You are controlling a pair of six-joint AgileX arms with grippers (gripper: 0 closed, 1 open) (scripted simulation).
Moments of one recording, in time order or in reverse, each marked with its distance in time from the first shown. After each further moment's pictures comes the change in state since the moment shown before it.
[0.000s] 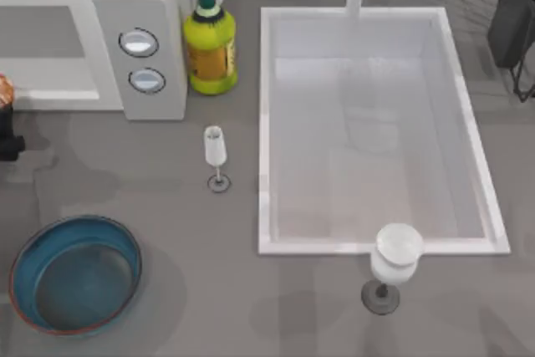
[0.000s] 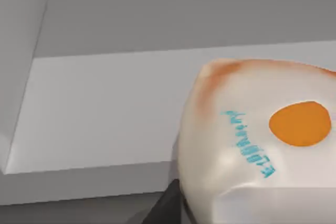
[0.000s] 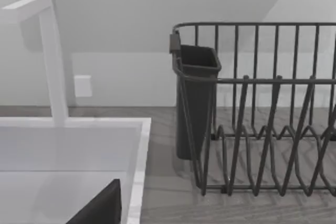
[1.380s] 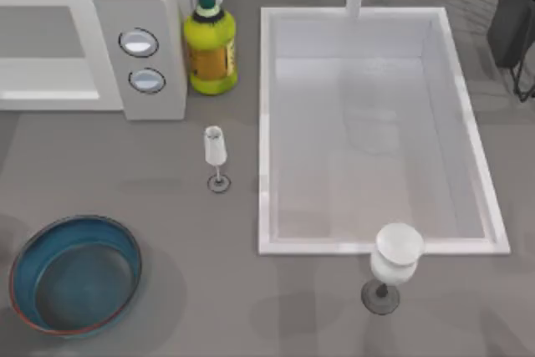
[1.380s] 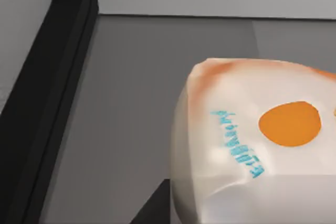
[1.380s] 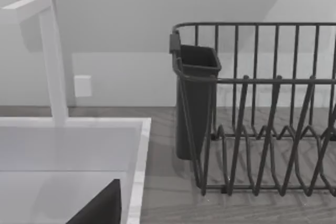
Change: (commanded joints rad) left arm 0.271 -0.569 -0.531 -0.107 0.119 0.076; right arm 0.000 0.000 0.000 0.000 0.000 0.000
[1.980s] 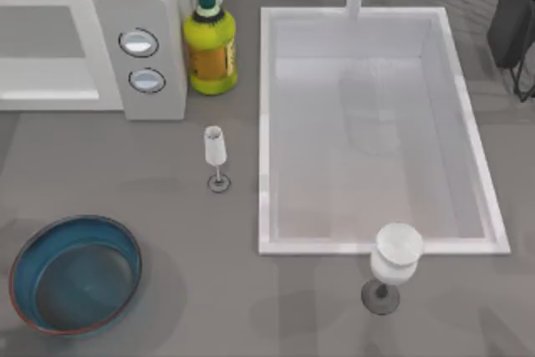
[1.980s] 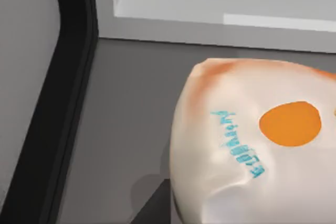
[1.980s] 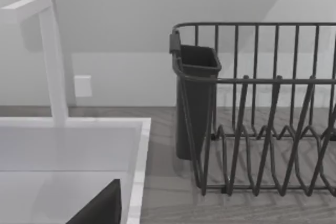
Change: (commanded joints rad) left arm 0.028 -0.367 0.200 -0.651 0.020 -0.002; right arm 0.000 0.000 0.000 0.000 0.000 0.000
